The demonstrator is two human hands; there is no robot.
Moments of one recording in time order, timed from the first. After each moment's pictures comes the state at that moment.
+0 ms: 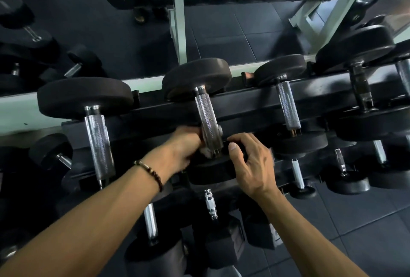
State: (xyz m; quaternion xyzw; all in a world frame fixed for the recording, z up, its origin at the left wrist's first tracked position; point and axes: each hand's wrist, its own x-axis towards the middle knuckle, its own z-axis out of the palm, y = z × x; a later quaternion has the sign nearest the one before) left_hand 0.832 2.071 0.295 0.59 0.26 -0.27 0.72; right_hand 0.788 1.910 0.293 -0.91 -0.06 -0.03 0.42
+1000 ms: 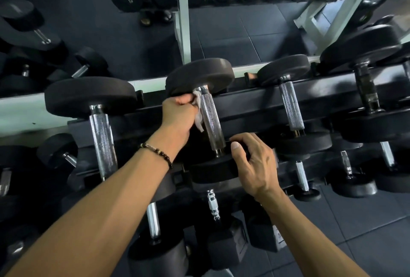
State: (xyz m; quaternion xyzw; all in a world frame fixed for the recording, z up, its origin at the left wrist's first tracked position) left_hand 0.873 2.079 0.307 0.59 0.31 -0.03 0.74; right_hand 0.789 1.908 0.292 -0.90 -0.06 -0.04 0.42
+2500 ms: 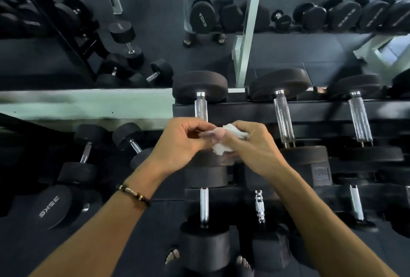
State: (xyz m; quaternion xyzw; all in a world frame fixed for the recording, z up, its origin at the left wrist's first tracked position) left_hand 0.687 2.229 0.384 0.77 0.06 0.01 0.64; right_hand 0.735 2.059 0.384 -0.73 -0.11 0.26 0.62
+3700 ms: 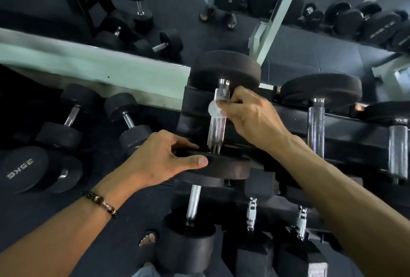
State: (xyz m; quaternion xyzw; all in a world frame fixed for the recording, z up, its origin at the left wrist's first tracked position) left_hand 0.664 2.287 0.315 0.82 0.16 -0.14 0.53; right_hand 0.832 2.112 0.320 -0.83 -0.52 -0.05 0.18
